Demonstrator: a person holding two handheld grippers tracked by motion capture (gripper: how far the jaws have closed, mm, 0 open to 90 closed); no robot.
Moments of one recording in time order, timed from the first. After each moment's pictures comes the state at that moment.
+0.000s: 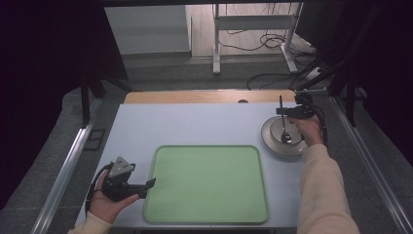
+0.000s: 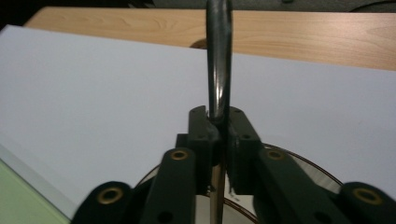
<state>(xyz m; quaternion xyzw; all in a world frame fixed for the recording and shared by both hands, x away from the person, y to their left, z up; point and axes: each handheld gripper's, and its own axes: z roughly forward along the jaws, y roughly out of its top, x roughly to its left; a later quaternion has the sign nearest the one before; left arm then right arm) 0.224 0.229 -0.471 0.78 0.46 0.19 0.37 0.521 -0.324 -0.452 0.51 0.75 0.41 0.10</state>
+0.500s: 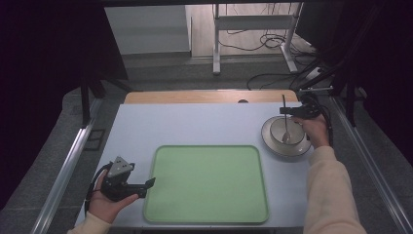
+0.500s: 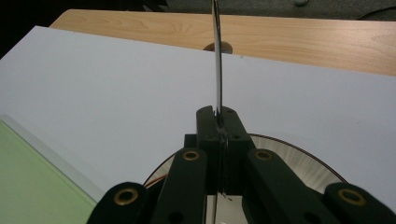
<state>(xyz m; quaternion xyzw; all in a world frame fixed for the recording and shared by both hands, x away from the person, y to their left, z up) 0.223 0.231 -0.468 0.78 0.46 0.19 0.37 0.510 -0.333 -0.436 0.49 0.76 0.41 0.09</state>
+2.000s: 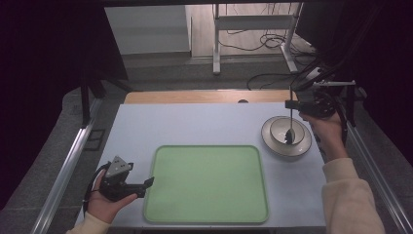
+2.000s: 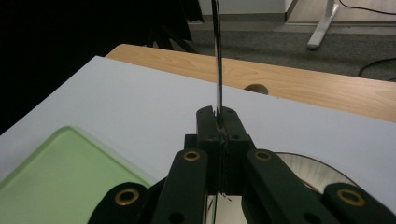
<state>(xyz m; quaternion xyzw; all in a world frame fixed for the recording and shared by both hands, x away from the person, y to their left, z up) 0.221 0.232 -0.466 0.78 0.46 0.19 0.37 0.443 -0.321 -0.359 0.44 0.75 0.47 0.11</state>
